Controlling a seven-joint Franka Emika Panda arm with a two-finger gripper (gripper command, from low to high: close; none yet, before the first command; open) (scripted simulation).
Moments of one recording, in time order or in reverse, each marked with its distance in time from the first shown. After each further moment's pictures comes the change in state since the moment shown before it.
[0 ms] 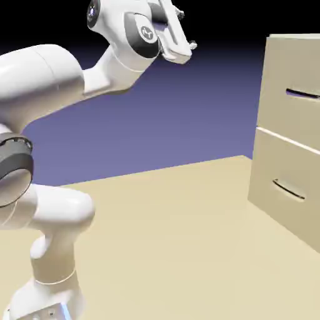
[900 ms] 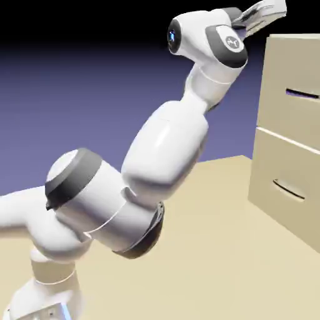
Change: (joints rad) arm 0.736 -0.312 -0.411 0.404 -0.897 -0.217 -1.174
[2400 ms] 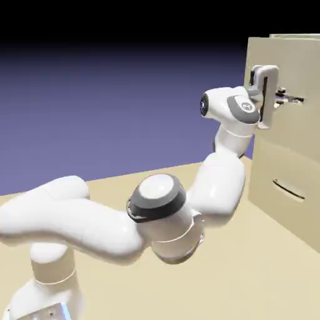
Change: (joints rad) arm 0.312 -0.227 -0.242 -0.030 -0.588 -0.266 -0.727
